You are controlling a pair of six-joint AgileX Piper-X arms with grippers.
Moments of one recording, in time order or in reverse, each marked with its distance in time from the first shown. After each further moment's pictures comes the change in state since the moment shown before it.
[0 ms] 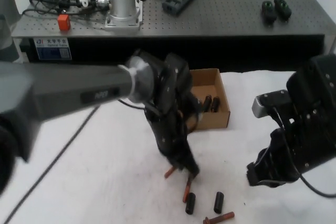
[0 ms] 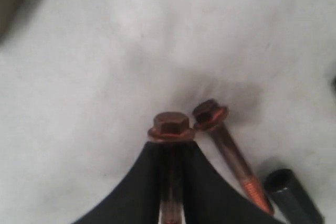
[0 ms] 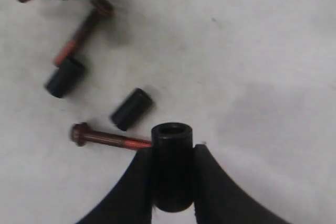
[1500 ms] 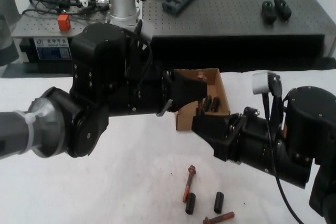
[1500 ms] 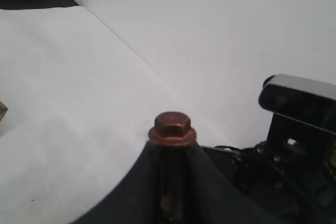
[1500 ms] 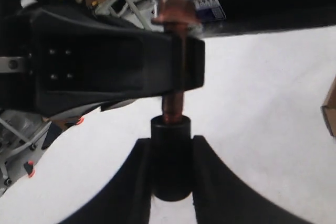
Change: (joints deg) left arm 7.1 -25.4 33.8 -69.7 37.4 -49.0; right arm 13.8 -2.2 18.5 -71.8 -5.6 29.3
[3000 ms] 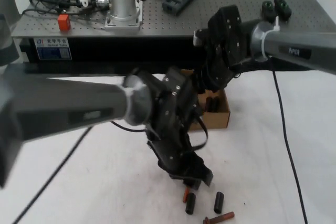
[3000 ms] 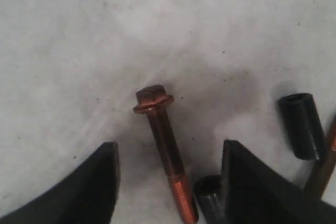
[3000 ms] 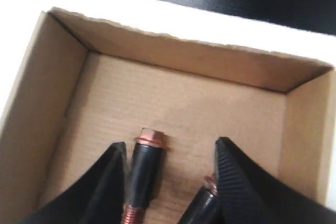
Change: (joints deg) left arm -10.2 20.1 -24.5 61.3 -34.6 27.4; right arm -10.7 48.7 -69.1 60.6 20.6 -22.3
